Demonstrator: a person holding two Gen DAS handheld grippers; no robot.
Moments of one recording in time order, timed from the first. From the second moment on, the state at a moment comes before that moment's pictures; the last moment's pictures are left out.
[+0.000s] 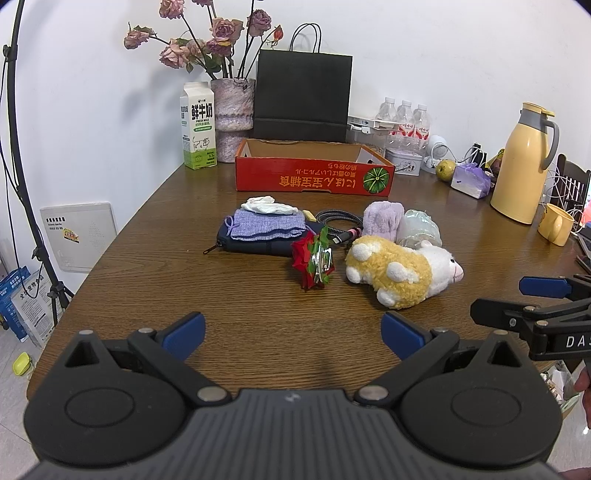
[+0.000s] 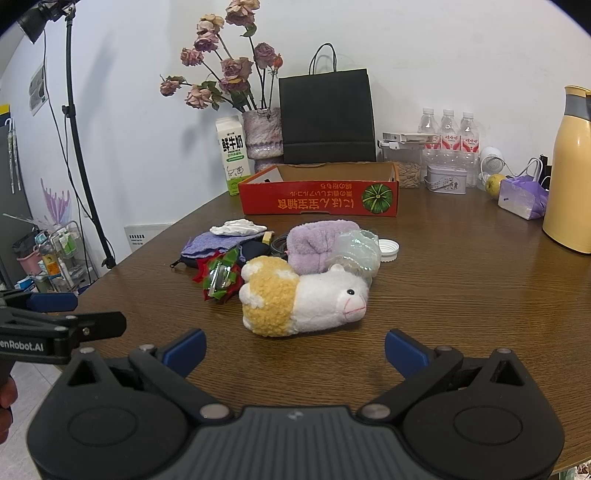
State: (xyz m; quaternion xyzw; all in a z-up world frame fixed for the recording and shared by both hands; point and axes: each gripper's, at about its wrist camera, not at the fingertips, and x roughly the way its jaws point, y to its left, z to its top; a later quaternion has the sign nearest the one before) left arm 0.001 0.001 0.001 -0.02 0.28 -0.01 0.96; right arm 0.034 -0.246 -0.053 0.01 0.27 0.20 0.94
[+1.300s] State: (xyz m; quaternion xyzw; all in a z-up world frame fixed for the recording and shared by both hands) left arm 0.048 0.002 -0.021 -0.01 0.31 0.00 0.95; right arm 0.075 -0.236 -0.075 0.00 0.29 0.21 0.93
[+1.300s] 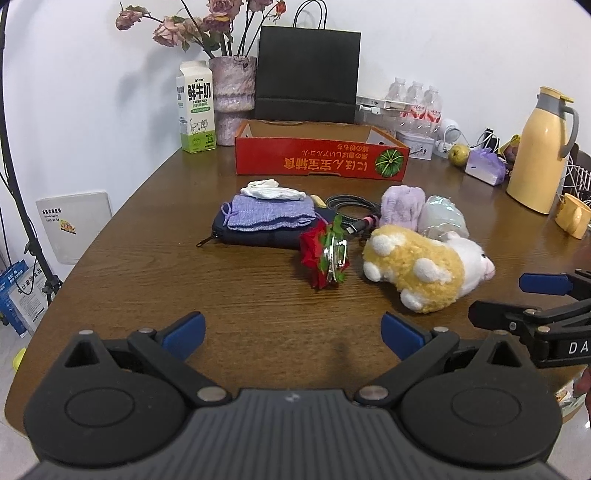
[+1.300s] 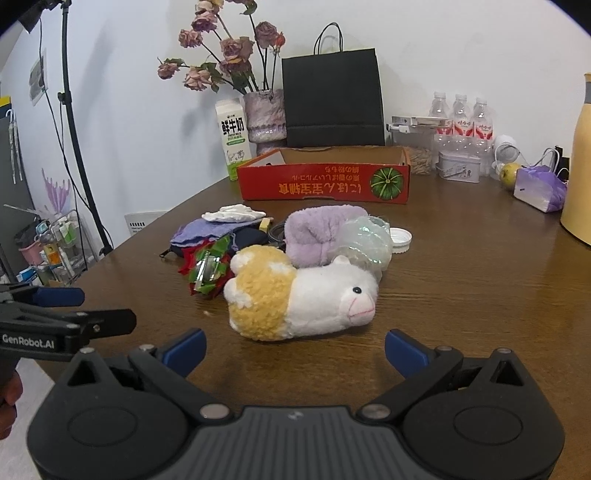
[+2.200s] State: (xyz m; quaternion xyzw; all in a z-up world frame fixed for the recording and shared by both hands) left arm 0.116 0.019 -0.036 -0.03 0.33 0.02 0.94; right arm 0.140 -0.218 -0.091 -0.01 0.30 0.22 0.93
